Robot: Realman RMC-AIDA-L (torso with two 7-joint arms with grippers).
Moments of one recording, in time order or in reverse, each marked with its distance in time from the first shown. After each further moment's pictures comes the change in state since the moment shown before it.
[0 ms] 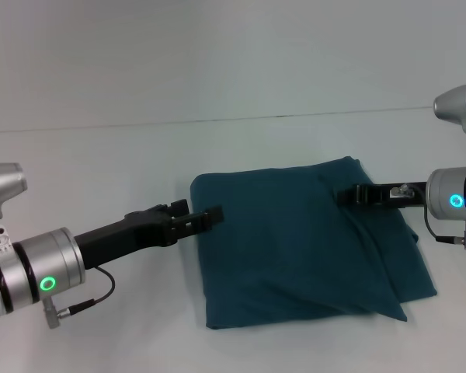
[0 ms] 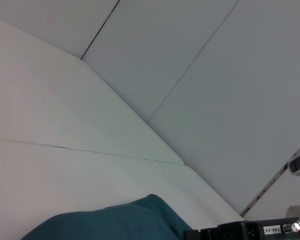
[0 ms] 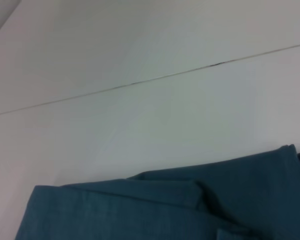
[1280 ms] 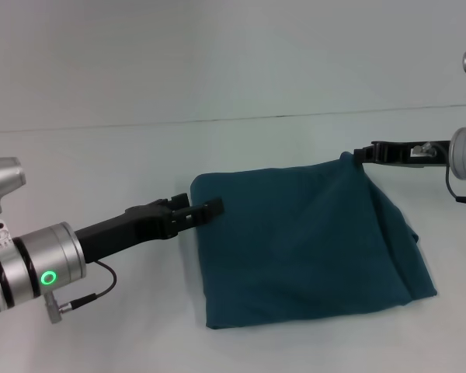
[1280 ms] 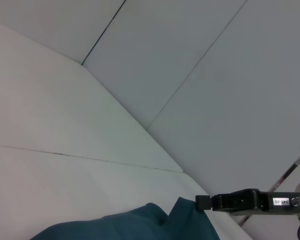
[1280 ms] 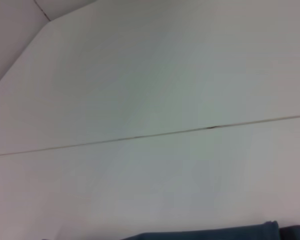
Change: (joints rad) left arm -0.008 -0.002 -0.011 0.000 -0.009 0.001 -0.015; right arm 0.007 -0.038 0.009 -0.103 0.023 -0.061 0.031
